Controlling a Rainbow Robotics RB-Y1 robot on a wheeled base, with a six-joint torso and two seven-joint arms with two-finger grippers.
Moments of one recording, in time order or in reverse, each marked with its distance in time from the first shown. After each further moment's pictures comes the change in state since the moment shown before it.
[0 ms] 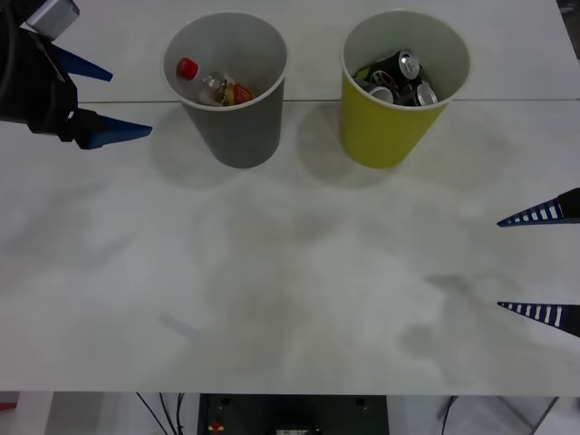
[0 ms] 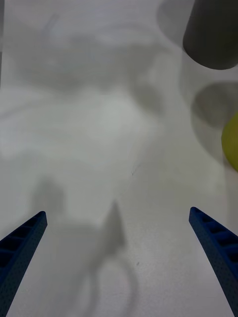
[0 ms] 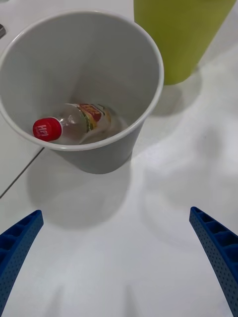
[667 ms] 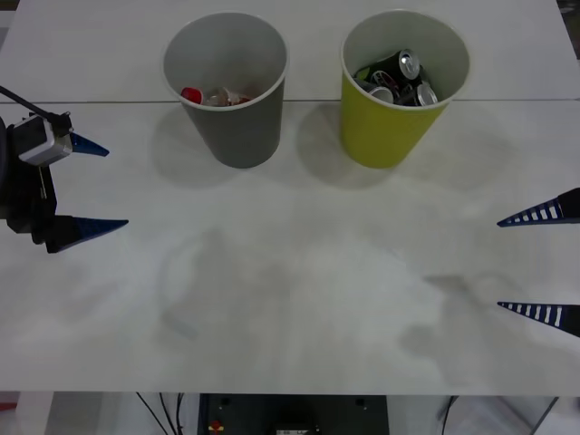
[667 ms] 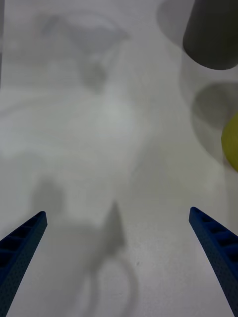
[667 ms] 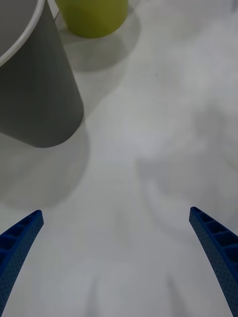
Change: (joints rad) right arm 0.000 0.000 0.000 0.000 0.000 0.000 0.000; left arm 0.367 -0.043 0.139 -0.096 0.088 0.023 -0.488
